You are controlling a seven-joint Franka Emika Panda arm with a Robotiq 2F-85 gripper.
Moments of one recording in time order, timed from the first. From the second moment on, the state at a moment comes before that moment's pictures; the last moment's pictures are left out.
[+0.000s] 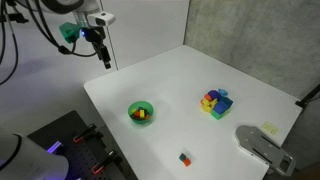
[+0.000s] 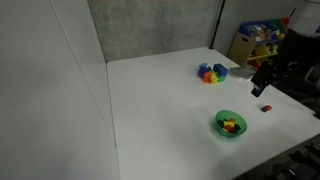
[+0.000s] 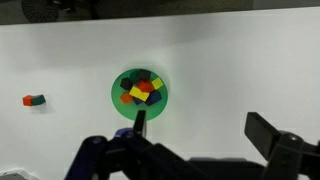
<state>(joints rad) 0.05 -0.41 0.28 -2.54 0.08 2.14 0.48</state>
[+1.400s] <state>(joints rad) 0.01 -0.26 0.14 -2.40 0.06 2.14 0.39</state>
